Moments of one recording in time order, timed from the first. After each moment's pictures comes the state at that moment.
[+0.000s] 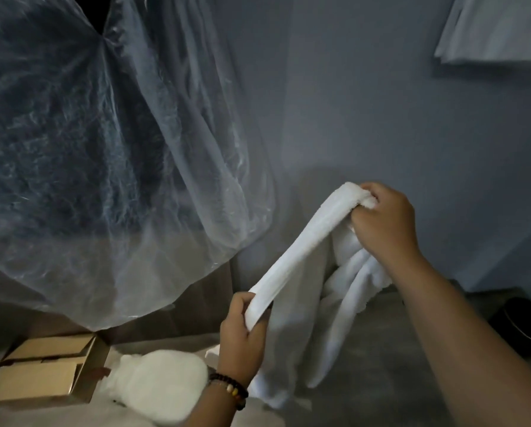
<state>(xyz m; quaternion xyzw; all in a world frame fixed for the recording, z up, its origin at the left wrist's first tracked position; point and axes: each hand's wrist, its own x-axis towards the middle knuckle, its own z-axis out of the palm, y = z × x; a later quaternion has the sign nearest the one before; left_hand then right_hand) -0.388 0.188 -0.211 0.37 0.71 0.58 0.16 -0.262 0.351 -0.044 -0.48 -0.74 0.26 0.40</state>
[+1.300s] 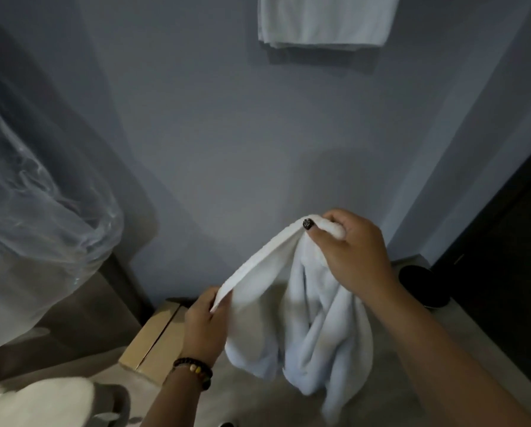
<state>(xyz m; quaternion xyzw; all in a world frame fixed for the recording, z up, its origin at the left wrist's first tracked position) -0.132 0.377 -0.224 0.37 0.71 0.55 0.24 0.055 0.481 -0.069 -0.45 -0.75 0.26 0.41</state>
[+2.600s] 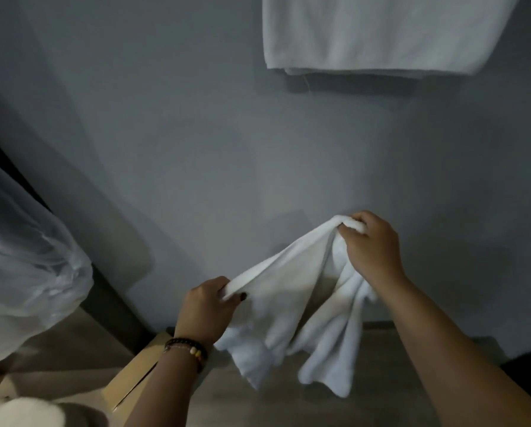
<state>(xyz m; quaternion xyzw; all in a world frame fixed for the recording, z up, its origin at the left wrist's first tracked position) -0.175 0.648 -0.195 0.43 0.83 0.35 0.08 0.015 0.835 -0.102 -0.47 -0.75 0.29 0.37</state>
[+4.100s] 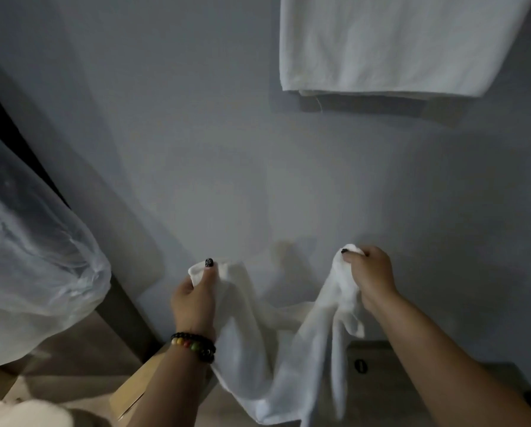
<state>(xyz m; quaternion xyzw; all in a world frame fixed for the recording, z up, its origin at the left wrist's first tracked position) -0.169 0.650 -0.155 0.03 0.65 0.73 0.19 0.003 0.838 -0.136 -0.54 -0.61 0.45 0.36</state>
